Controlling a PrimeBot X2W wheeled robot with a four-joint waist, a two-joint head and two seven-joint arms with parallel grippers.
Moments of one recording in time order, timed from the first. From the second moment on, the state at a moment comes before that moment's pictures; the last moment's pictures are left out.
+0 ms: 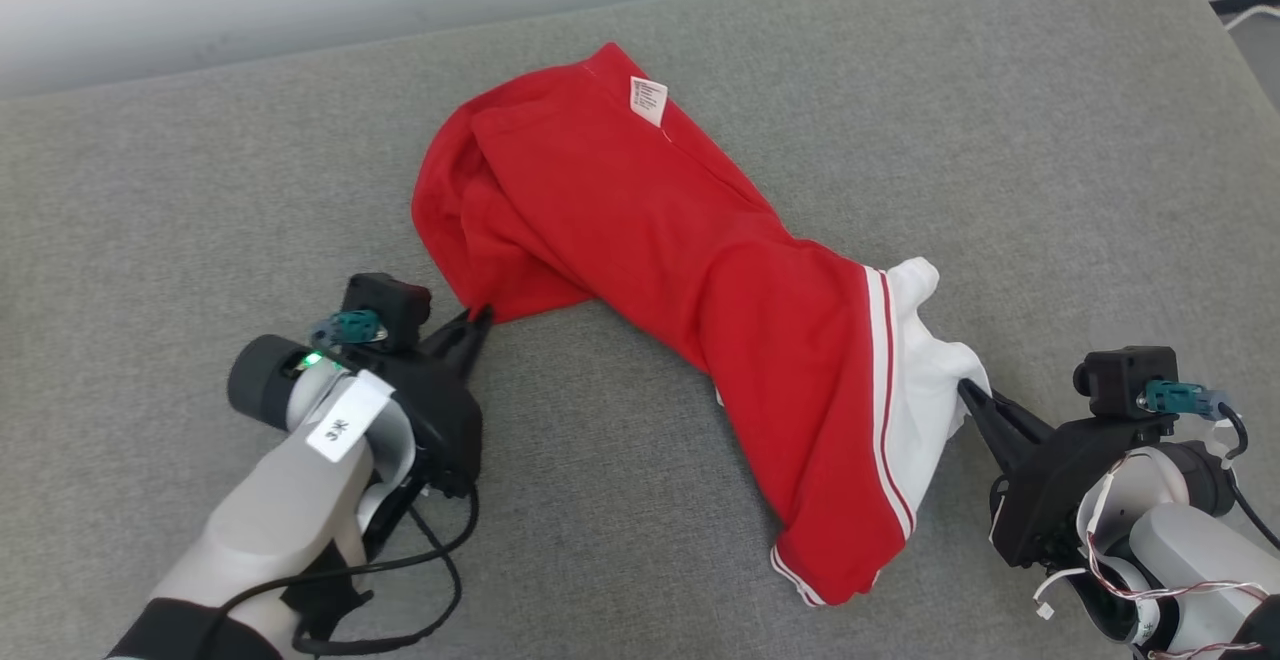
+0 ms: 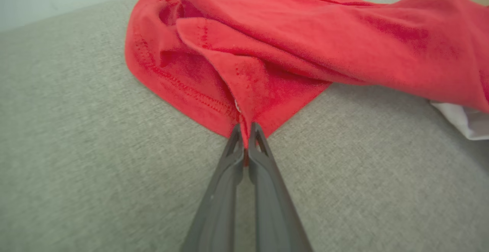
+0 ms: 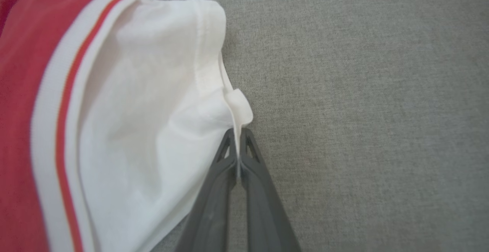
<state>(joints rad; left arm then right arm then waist) -0.85 0.16 -0.92 0.96 -0.61 -0.13 -0.12 -0.43 -0.54 0.70 0.32 0.97 -0.13 0.01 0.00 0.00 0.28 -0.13</state>
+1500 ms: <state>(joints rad) -0.40 0.34 -0.93 0.77 -0.77 -0.13 -0.12 -0.40 -0.56 0.70 0.49 0.99 -0.05 -0.03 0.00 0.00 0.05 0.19</state>
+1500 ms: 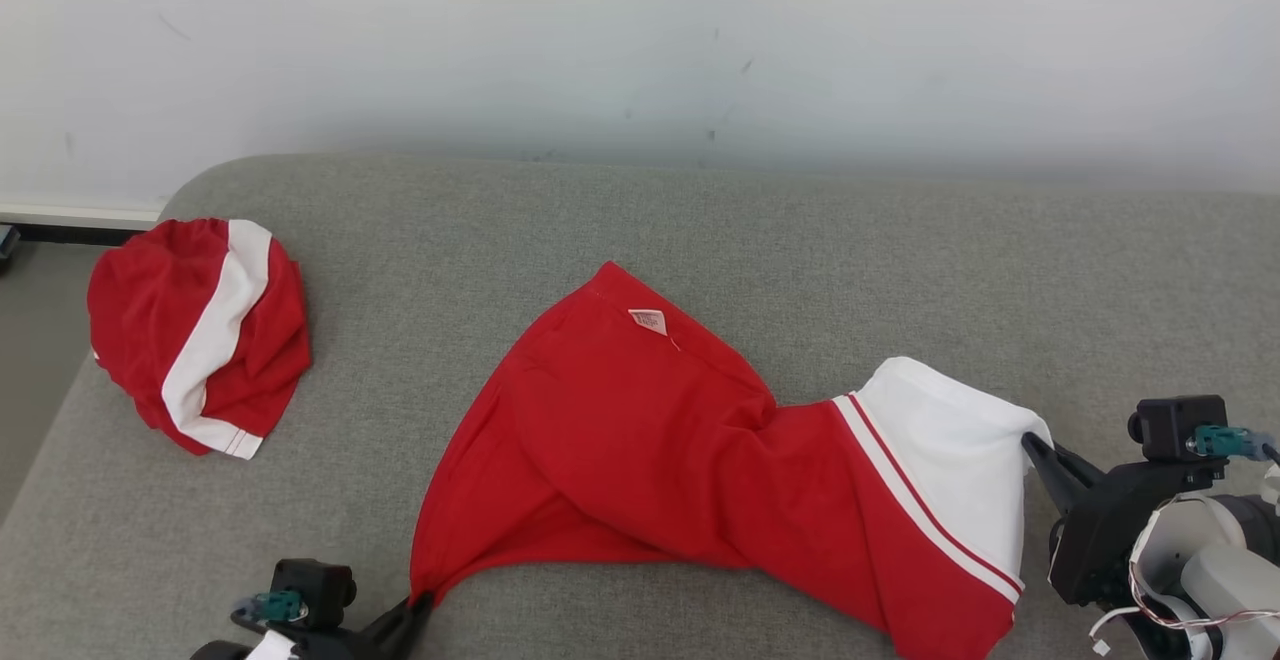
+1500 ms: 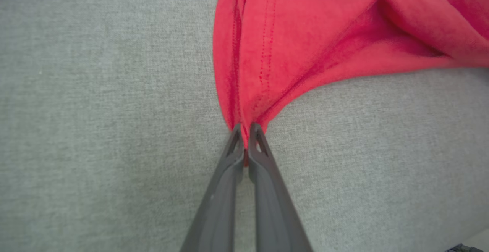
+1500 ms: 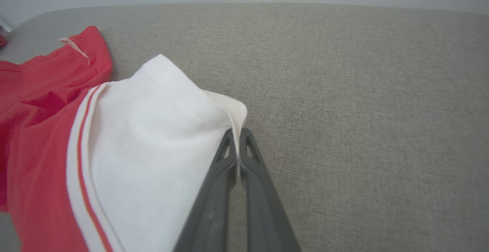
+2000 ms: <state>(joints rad) -0.40 0.43 -0.87 0.53 -0.77 -0.04 -0.13 -0.40 -0.55 0.70 0.52 0.99 -0.03 -0.03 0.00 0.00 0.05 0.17</state>
